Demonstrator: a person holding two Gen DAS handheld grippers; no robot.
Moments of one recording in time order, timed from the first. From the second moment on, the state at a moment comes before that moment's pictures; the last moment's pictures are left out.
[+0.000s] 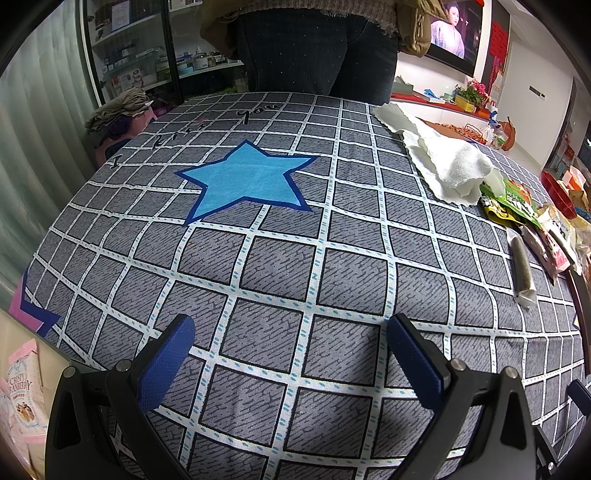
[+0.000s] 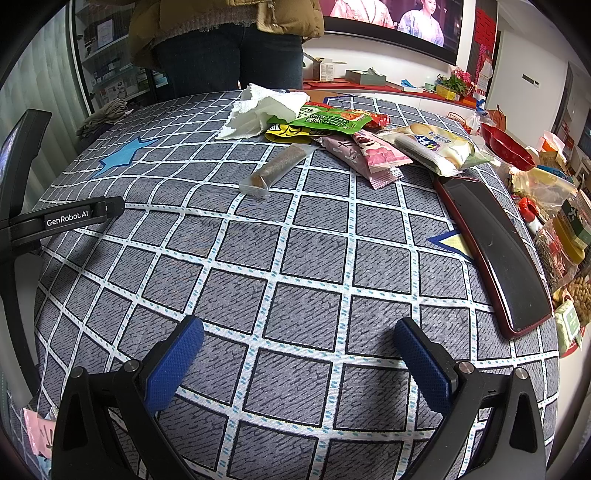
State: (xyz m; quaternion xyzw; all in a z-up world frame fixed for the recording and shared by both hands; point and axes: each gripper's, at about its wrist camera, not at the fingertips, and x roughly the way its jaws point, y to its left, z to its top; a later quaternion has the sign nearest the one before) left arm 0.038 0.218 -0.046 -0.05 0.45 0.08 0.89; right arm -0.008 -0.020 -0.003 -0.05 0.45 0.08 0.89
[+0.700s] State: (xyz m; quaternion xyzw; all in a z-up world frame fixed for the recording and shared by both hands) left arm 0.039 0.217 -0.046 -0.05 0.45 0.08 0.89; right arm -0.007 -0.020 -0.003 -0.05 0.45 0.08 0.89
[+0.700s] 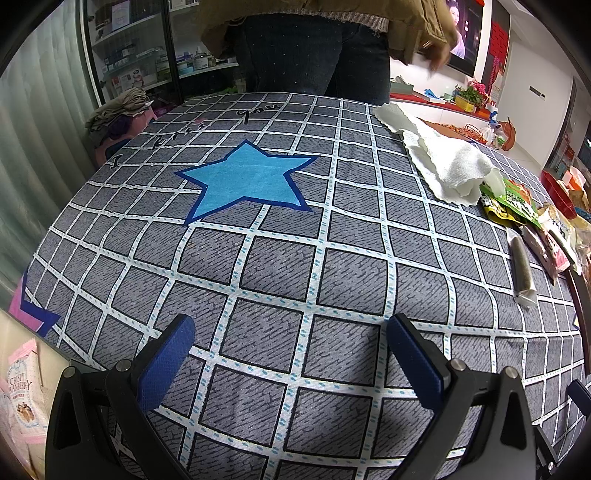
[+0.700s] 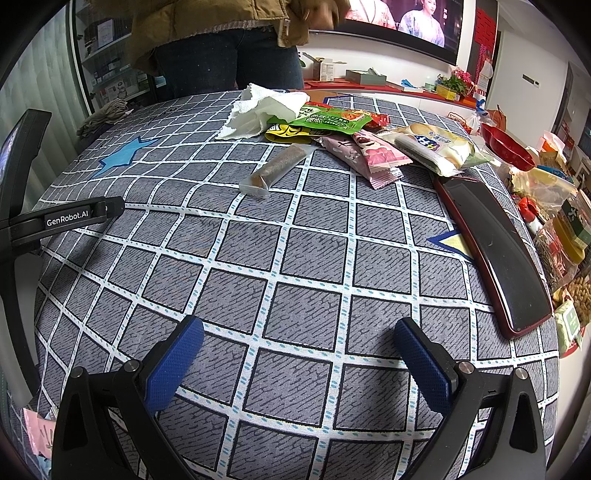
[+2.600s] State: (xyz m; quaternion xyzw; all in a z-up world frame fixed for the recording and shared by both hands) left arm 0.039 0.217 -0.046 -0.05 0.45 0.08 0.89; right arm -0.008 -0.019 -0.003 -0.05 0.45 0.08 0.89
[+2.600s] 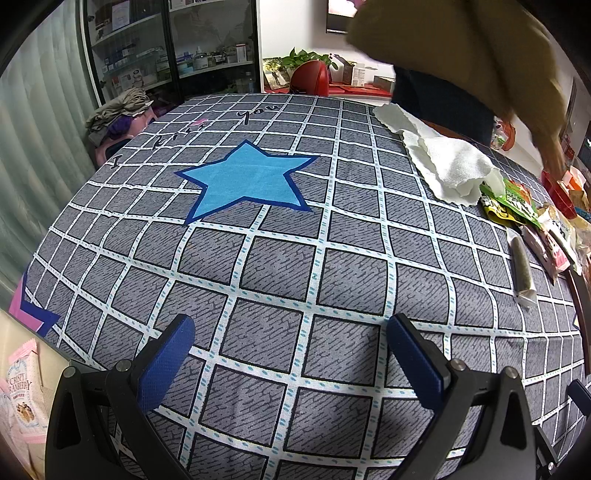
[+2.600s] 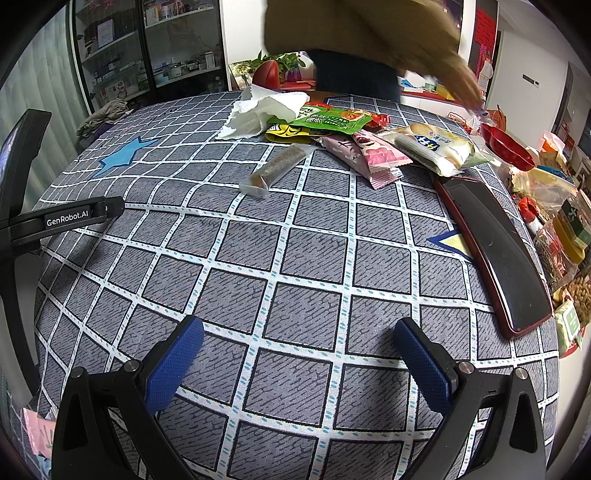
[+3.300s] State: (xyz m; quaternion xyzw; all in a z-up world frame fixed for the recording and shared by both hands) left arm 0.039 0.217 -0.047 -0.05 0.45 0.08 0.89; right arm -0.006 -0.020 -0.004 -0.05 0.45 0.08 0.89
